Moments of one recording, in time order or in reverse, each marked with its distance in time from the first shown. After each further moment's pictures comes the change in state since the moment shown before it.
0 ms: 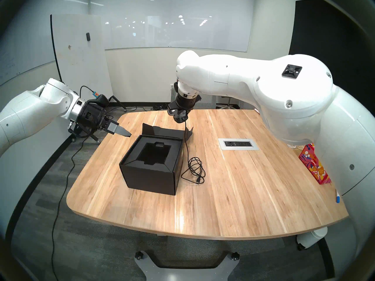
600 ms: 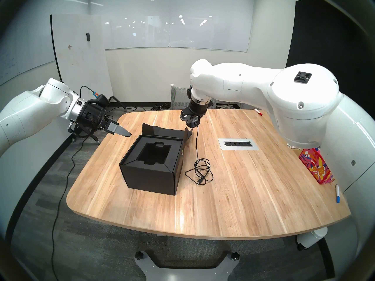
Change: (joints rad) left arm 0.001 0.000 -0.001 0.000 0.000 0.000 0.001; right arm -0.029 0.115 0.032 -0.066 -0.096 0.000 0.000
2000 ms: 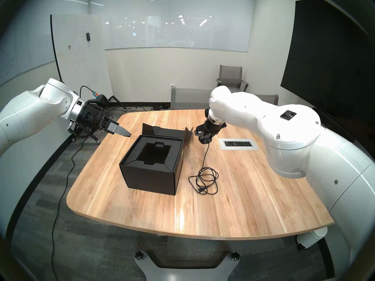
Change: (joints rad) left arm 0.001 0.000 -0.001 0.000 0.001 0.000 0.000; right arm -0.250 0.028 0.104 0.273 -0.133 0.000 0.129
